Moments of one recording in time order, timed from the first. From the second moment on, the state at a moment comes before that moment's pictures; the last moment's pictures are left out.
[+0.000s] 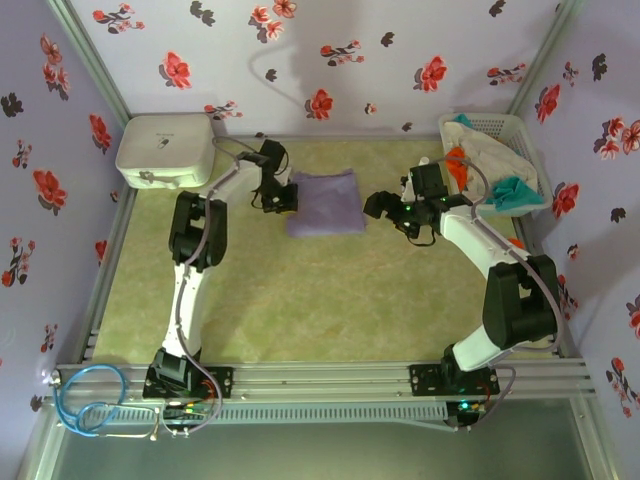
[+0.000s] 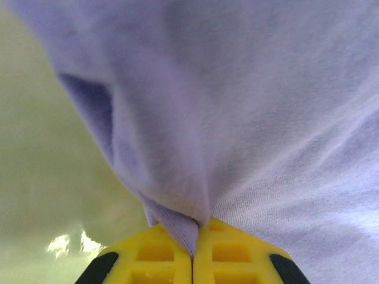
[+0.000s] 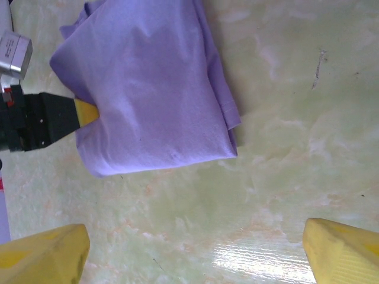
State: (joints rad) left arm -0.39 2.36 1.95 -0.91 0.31 -0.35; right arm 0.25 1.55 1.09 -0.50 -0.40 0.61
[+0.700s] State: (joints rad) left arm -0.26 1.89 1.48 -1.16 -0.09 -0.23; right arm 0.25 1.55 1.06 -0.50 -0.40 0.61
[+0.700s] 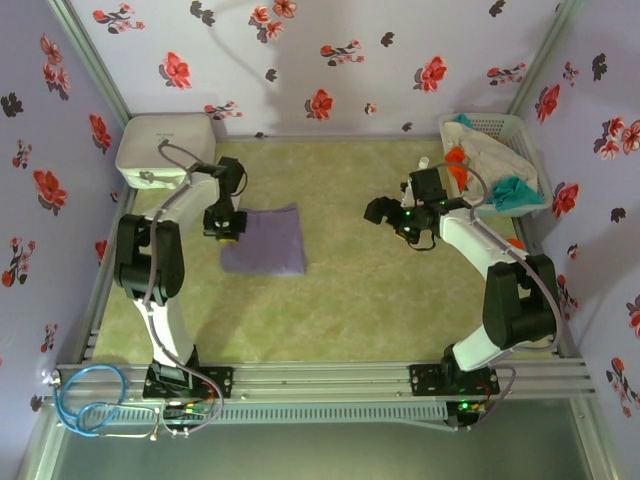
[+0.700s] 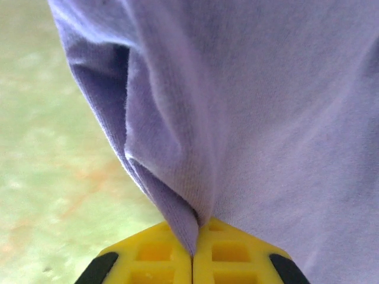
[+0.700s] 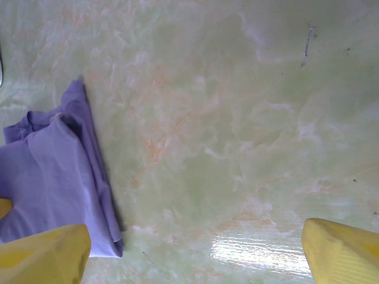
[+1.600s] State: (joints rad) left arm 0.02 1.88 1.48 -1.19 -0.52 -0.07; right arm 0.25 1.60 1.11 -0.53 -0.42 0.59
